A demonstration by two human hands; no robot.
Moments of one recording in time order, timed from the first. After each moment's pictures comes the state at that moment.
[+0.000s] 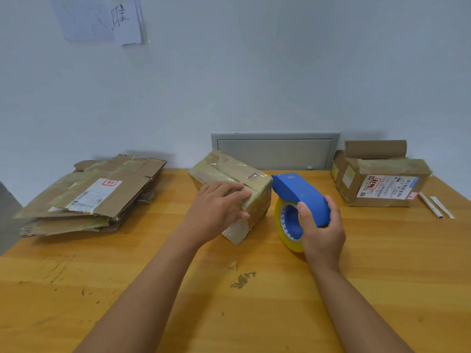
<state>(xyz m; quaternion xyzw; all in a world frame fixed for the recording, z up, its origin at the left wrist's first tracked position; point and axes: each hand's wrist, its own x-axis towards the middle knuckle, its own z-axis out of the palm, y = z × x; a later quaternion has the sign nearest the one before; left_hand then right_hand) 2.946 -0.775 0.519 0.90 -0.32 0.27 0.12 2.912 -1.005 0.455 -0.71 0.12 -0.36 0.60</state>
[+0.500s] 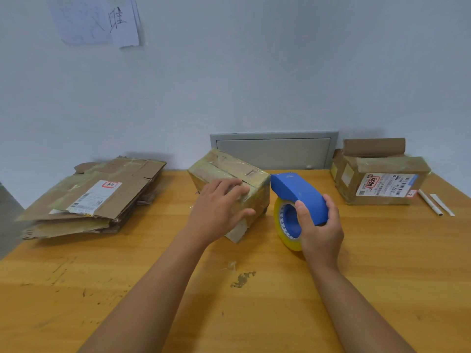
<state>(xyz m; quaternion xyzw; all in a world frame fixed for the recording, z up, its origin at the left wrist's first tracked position) 2.950 -0.787 0.515 0.90 -0.29 0.30 0.12 2.911 -1.003 0.458 -0.70 0.12 -0.36 0.60</state>
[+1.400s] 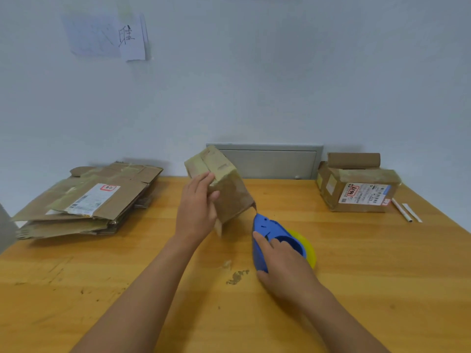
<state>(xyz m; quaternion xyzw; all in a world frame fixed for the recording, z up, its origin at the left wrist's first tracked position) 2.934 -0.770 0.517 0.86 -0.15 0.36 0.33 2.850 -0.973 0.471 -0.99 -0.11 -0.04 0.09</state>
